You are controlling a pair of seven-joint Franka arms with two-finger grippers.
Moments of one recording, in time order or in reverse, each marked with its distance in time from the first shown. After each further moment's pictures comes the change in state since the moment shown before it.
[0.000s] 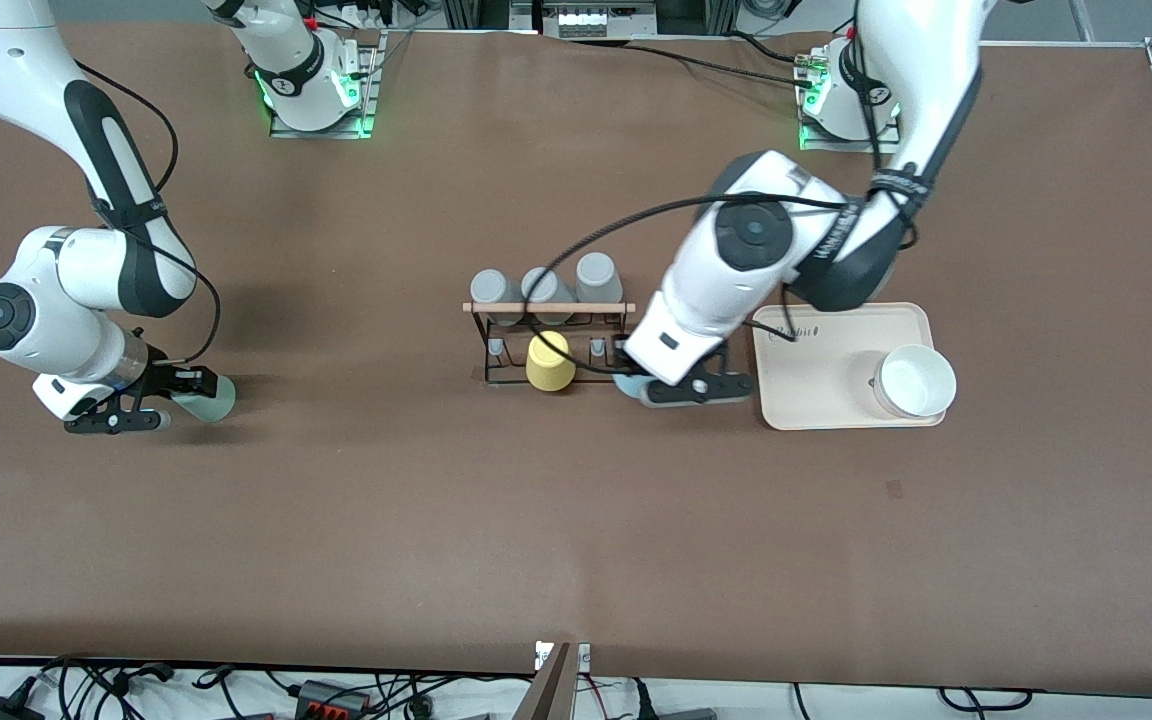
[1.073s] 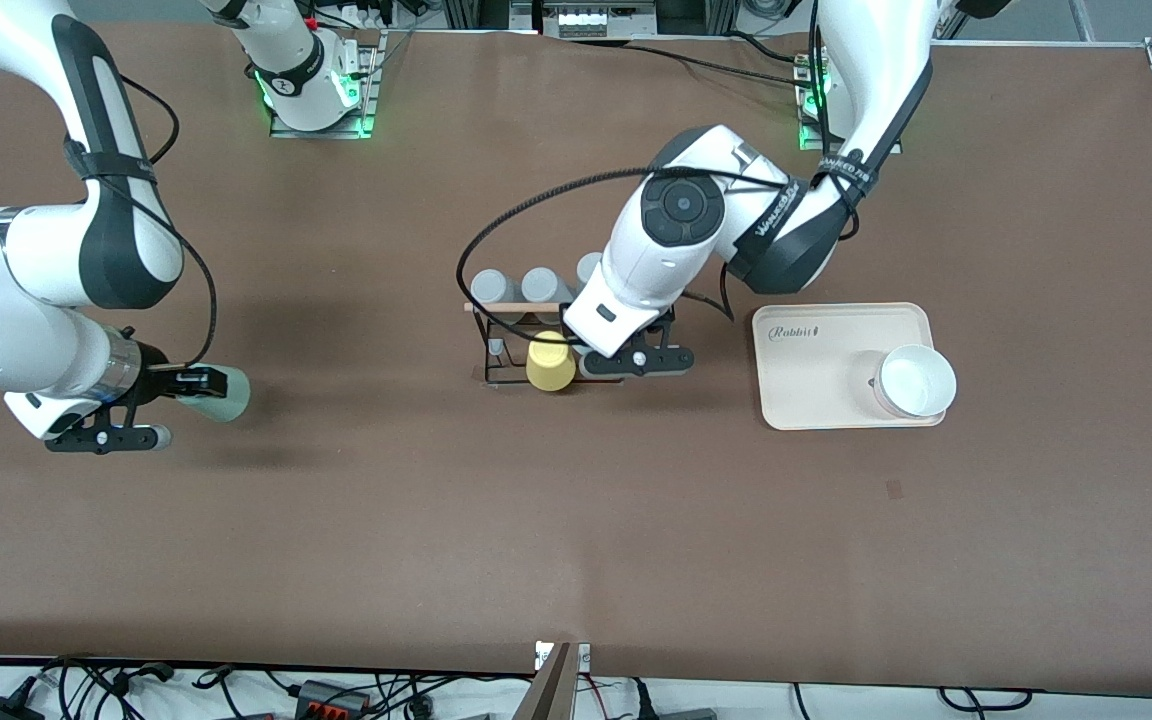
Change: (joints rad) left arm -0.078 0.055 0.005 0.112 -0.015 -0.094 -0.026; right arm 0.148 -0.046 0.023 0.332 0.084 -0.471 0.169
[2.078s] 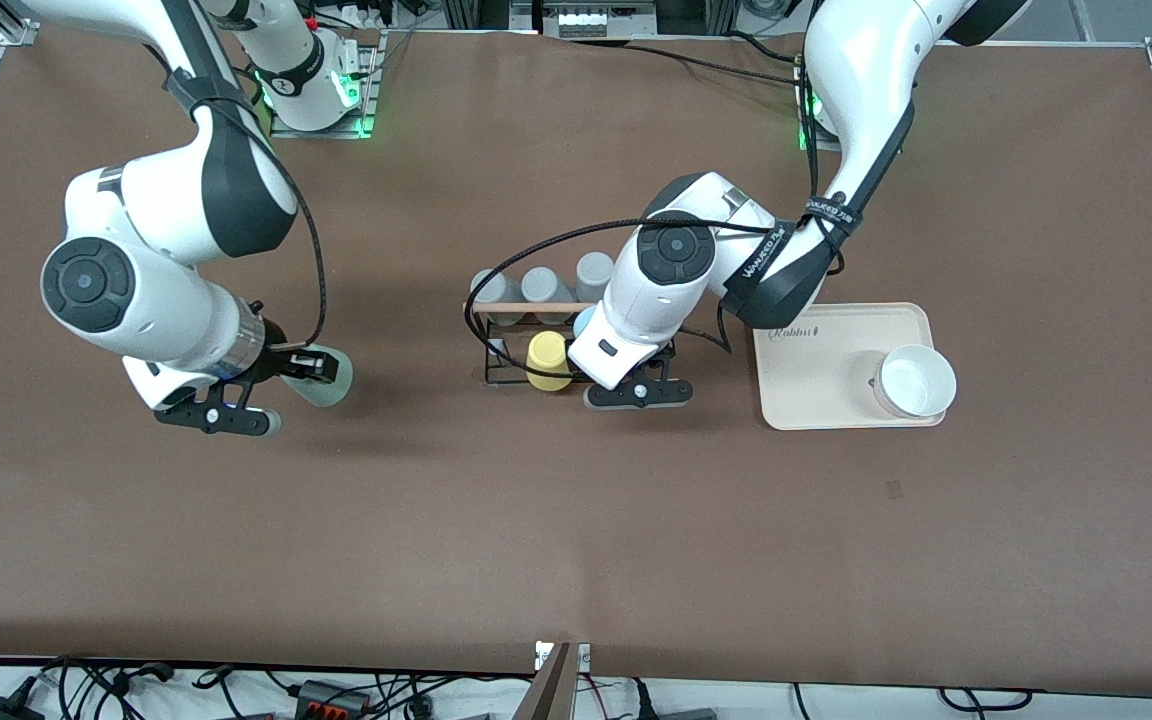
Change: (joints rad) left arm 0.001 0.073 0.012 0.011 0.058 0.088 0.007; right arm 0.239 -0.006 0.002 0.129 0.030 -0.113 0.378
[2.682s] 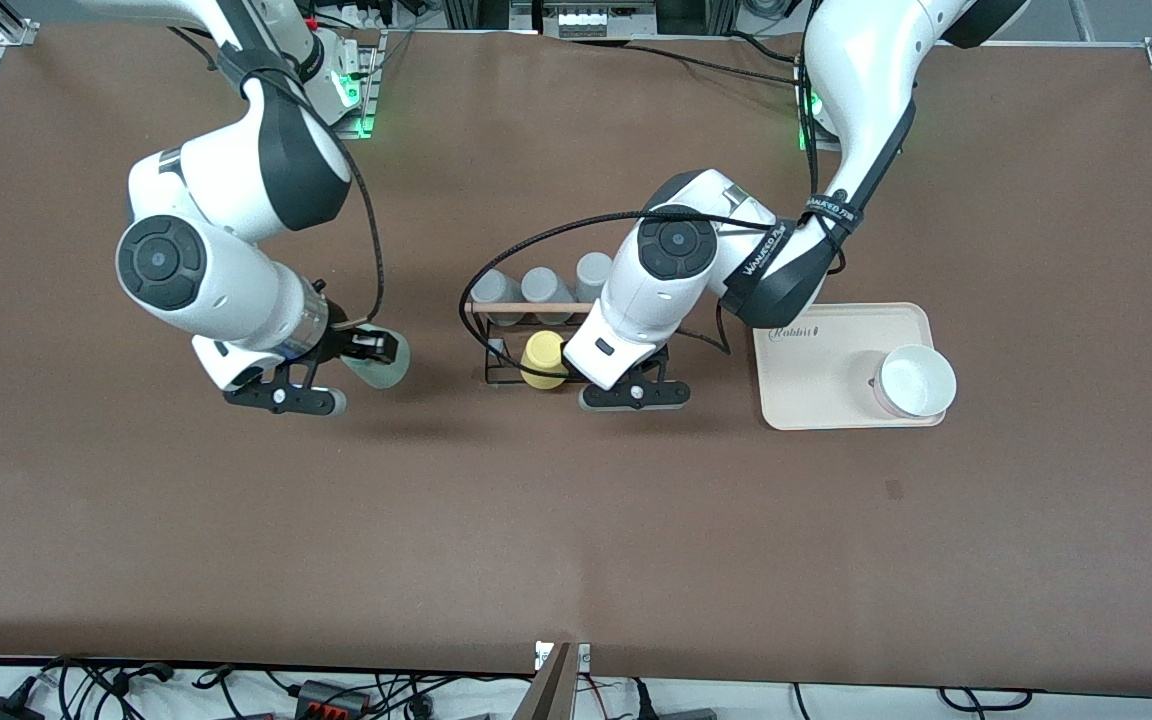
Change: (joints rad) left arm -0.010 0.006 -0.005 0.032 0.000 -0.001 0.004; right arm 0.093 0.000 0.001 0.011 0.088 -0.002 0.040
